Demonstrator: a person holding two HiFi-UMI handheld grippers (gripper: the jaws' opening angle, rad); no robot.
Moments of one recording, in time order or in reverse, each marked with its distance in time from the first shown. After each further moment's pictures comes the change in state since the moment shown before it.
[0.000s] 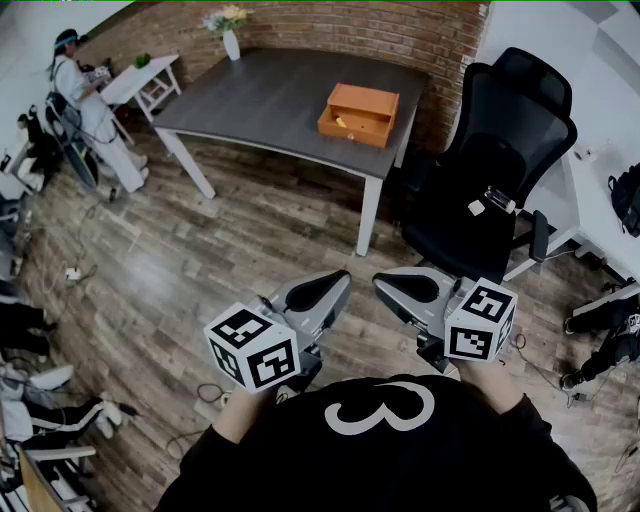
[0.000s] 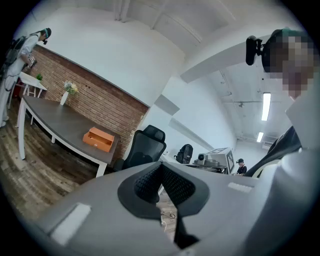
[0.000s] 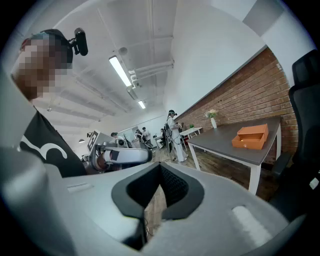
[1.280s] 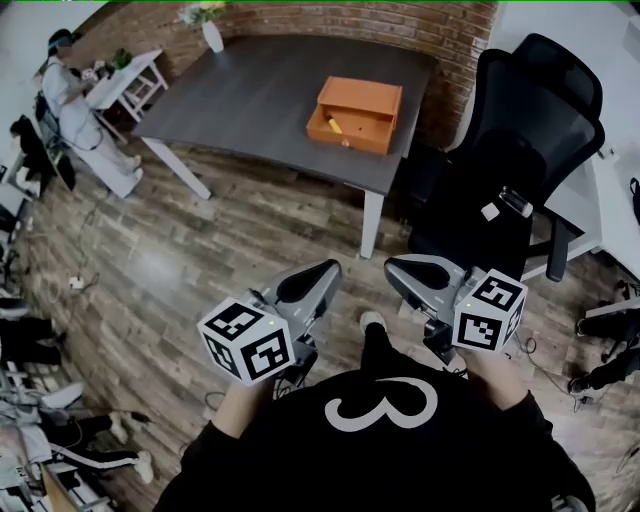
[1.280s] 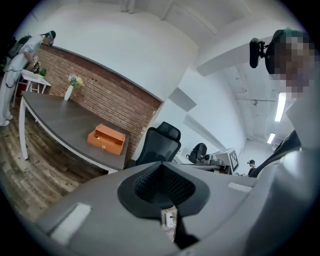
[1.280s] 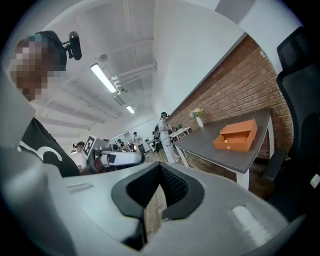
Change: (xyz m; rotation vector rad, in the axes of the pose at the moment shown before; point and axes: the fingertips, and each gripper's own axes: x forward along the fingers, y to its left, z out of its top) left arm 0.099 0.112 0.031 -0.038 0.056 0.086; right arm 0.023 -0.157 0.031 0.120 -0.034 -0.060
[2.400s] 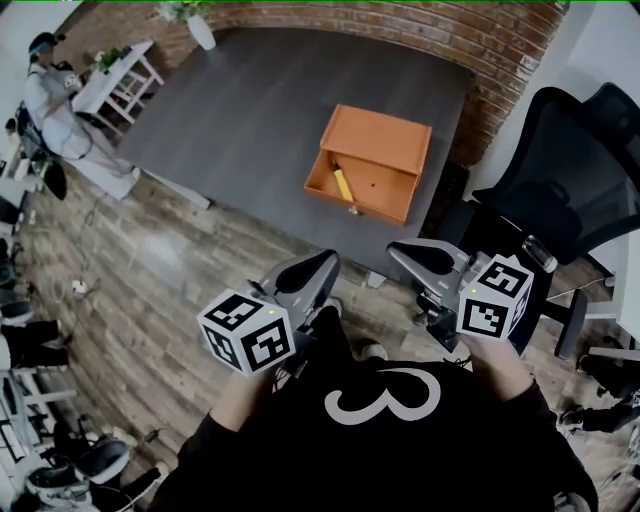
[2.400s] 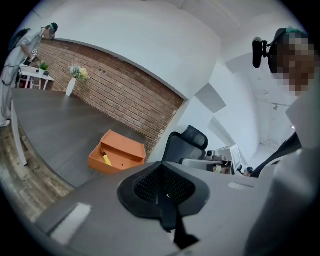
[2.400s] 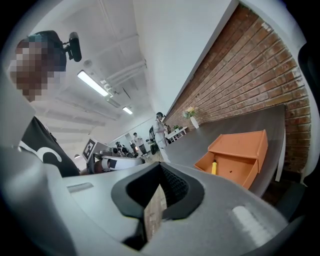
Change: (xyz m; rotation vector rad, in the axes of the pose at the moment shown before) left arm 0.165 0.175 0.110 -0.067 0.042 0.096; right arm 0.118 -0.213 0.123 0.046 0.037 0.057
